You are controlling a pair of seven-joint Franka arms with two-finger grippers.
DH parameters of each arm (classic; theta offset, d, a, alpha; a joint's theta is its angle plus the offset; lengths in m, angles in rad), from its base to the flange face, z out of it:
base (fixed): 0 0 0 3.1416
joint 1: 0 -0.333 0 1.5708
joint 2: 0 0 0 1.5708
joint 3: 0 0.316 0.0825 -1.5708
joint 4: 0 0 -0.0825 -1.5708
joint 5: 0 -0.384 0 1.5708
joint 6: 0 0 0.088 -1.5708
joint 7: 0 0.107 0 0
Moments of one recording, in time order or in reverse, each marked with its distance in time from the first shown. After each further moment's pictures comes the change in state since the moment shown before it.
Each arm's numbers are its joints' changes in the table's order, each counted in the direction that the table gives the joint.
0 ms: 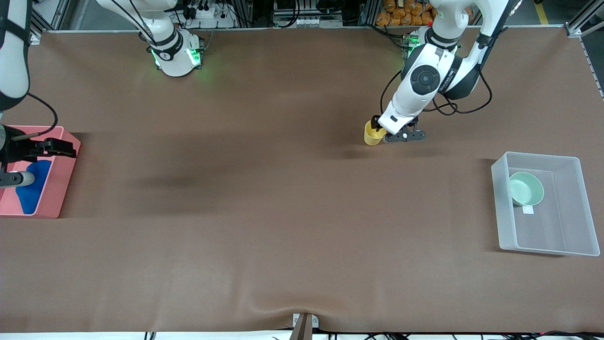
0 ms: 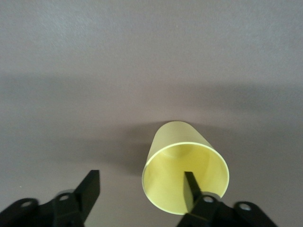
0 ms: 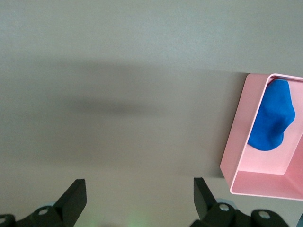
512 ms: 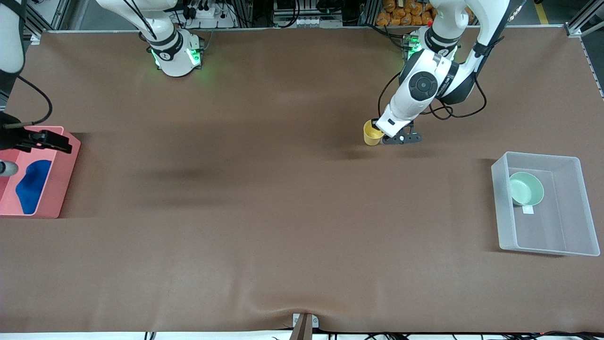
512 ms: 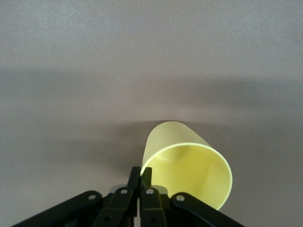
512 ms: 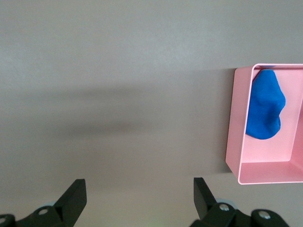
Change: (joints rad) left arm -0.001 0.045 0.001 -0.002 -0.001 -0.040 -0.001; right arm -0.006 -0.107 -0.007 0.072 0.000 -0.057 0.116
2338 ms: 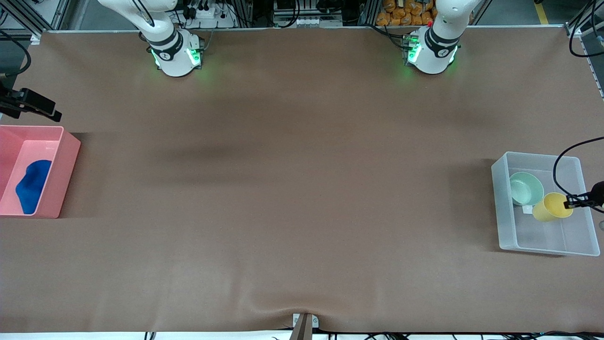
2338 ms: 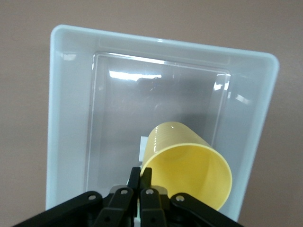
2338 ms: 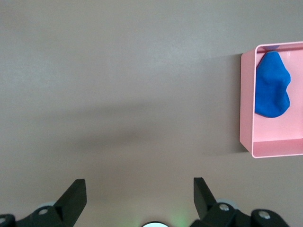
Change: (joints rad) left arm -0.604 0.560 0.148 -1.053 -0.454 0.452 0.666; right arm 0.098 -0.102 0.121 -0.059 -0.059 0.144 0.088
